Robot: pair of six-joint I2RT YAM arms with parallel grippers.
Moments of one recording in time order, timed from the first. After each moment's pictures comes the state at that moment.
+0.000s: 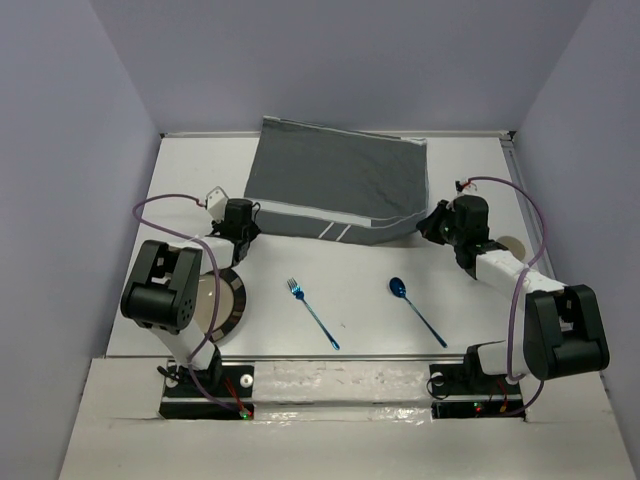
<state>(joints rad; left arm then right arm) -0.24 1.65 0.71 0.23 -0.39 -0.78 0.14 1.34 0.65 0.19 -0.14 0.50</state>
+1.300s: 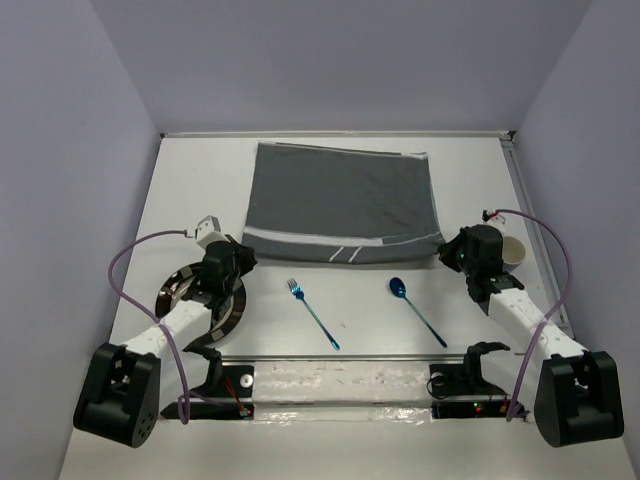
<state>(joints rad) -0.29 1.06 0.30 0.31 -0.22 -0.76 0.12 1.00 0.43 0.03 0.10 0.63</state>
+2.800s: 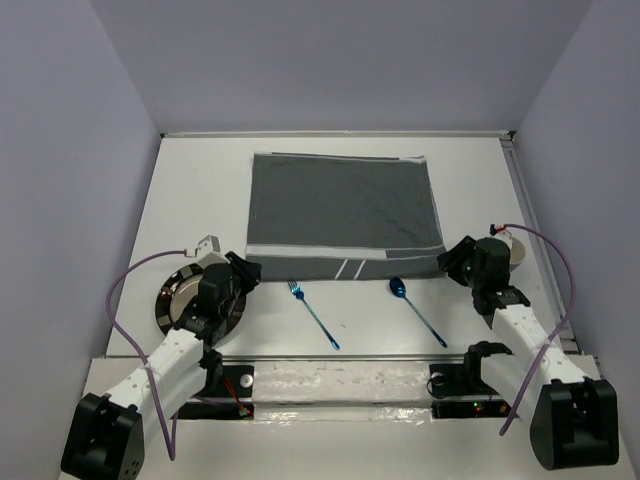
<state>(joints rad) -0.37 0.74 0.14 0.15 -0.19 -0.82 0.06 0.87 0.35 -0.04 0.04 0.68</state>
